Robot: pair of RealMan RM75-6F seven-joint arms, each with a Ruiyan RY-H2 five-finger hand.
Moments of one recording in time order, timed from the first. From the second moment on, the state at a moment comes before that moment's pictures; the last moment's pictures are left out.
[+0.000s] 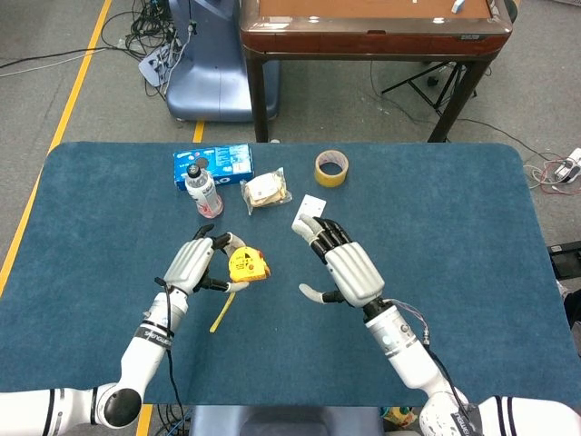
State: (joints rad) left arm -0.73 -1.45 -0.32 -1.93 0.83 1.14 0.26; right arm 0.61 -1.47 0.29 -1.94 -1.24 1.11 -0.35
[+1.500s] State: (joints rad) left arm -0.77 -1.46 -0.34 -1.96 0.75 1.17 0.27; right arm 0.77 -1.67 0.32 -1.83 -1.06 1.15 -0.43
